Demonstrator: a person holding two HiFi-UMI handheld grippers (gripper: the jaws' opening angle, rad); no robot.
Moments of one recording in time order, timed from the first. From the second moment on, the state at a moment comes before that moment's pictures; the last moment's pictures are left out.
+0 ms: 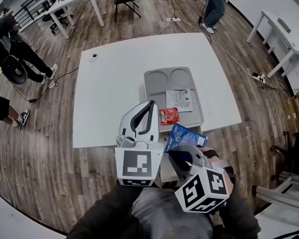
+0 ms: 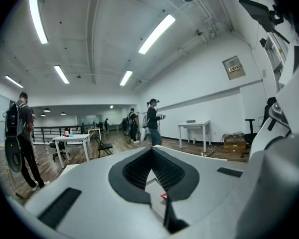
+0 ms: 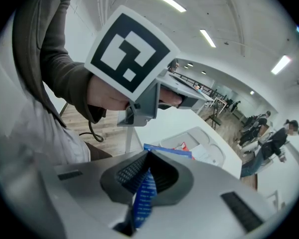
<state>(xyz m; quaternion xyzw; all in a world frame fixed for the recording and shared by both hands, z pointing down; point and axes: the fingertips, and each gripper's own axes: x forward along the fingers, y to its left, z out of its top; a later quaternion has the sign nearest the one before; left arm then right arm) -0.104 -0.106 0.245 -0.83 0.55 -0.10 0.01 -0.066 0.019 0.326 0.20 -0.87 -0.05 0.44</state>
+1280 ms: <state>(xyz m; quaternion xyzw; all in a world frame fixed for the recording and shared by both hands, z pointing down) -0.145 -0.193 0.300 -0.82 0.56 -0.13 -0.05 -0.095 -0.110 0.353 0.21 -0.88 -0.01 0.42</state>
